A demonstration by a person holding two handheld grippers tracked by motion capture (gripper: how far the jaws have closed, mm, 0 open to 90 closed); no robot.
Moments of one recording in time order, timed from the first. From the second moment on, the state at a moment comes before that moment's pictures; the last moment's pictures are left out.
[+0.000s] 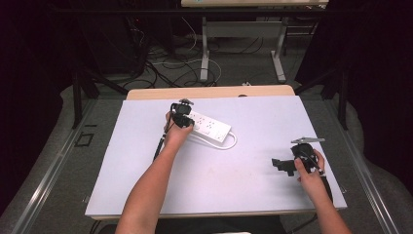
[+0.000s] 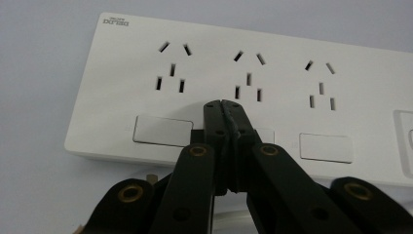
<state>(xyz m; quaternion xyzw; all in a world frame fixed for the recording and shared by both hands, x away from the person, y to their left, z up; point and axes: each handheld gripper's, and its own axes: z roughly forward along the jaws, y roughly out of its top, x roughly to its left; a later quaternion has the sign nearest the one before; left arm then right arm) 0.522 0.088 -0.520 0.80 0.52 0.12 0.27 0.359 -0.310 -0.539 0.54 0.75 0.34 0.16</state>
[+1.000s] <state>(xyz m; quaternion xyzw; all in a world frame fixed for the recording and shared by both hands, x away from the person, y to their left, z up) 0.532 0.113 -0.507 0.78 0.54 0.12 0.28 0.358 -0.309 -0.539 0.55 0.75 0.34 0.16</state>
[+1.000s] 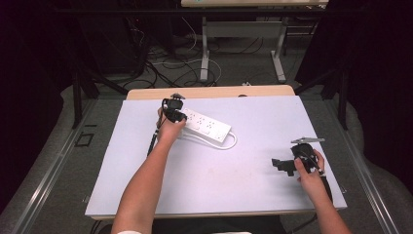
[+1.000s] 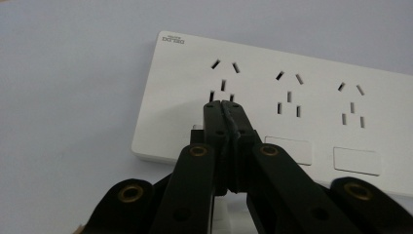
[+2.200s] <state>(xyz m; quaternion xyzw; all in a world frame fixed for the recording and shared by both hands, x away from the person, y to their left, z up) 0.538 0.120 -0.516 0.78 0.55 0.12 0.27 0.358 -0.310 -0.539 0.55 0.75 0.34 0.16</state>
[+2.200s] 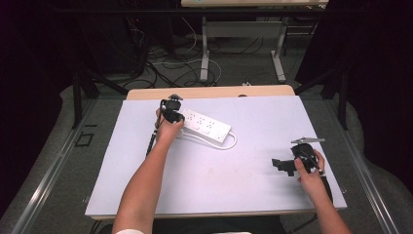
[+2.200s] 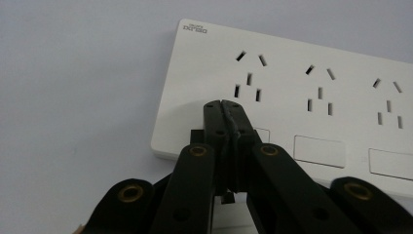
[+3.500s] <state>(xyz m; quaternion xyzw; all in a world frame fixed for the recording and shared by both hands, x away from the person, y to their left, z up) 0.536 0.122 -0.516 0.78 0.55 0.13 0.27 0.358 -0.311 -0.540 0.55 0.75 0.34 0.16</state>
